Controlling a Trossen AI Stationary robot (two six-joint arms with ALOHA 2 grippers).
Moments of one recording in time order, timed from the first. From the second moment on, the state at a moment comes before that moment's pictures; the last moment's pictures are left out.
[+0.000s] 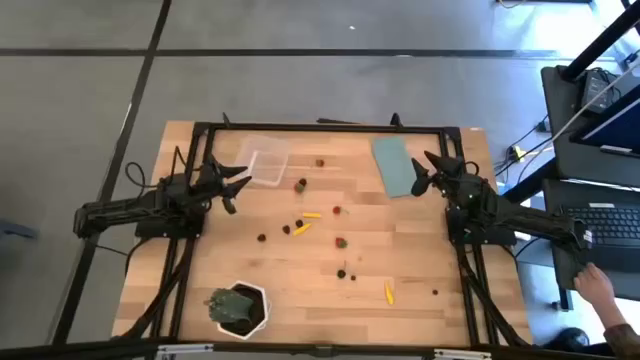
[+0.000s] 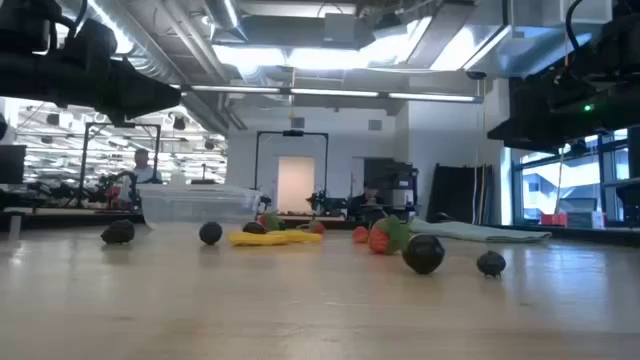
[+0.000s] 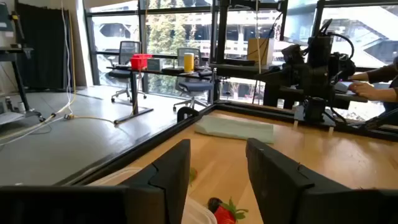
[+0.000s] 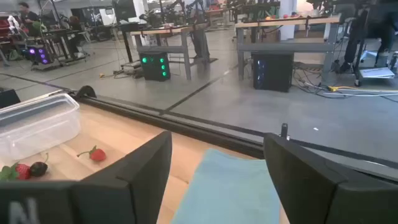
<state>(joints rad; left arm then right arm) 0.21 0.01 0.01 0.05 -0.29 -0.04 -0.33 0.17 0.01 0.08 0.63 0.17</state>
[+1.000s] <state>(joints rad) 0.21 0.01 0.01 0.05 -0.29 -0.04 -0.33 0.17 0.01 0.08 0.63 0.17</state>
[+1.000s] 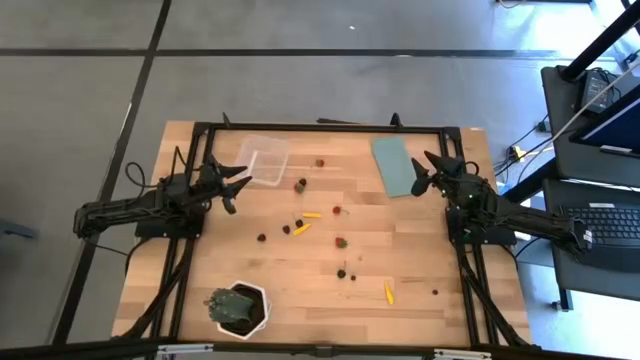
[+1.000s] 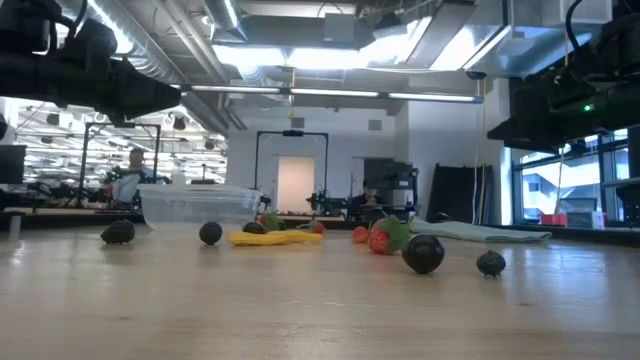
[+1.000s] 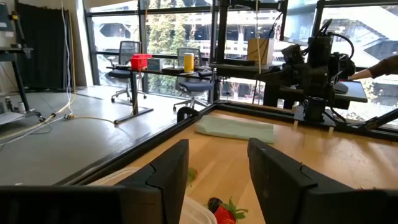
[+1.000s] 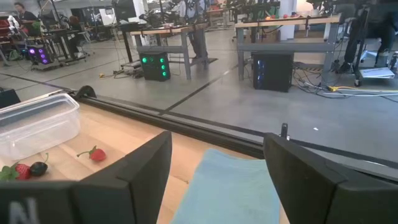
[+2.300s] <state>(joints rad) 0.21 0.01 0.01 0.05 -0.29 -0.04 -0.33 0.17 0.01 0.08 0.63 0.17</state>
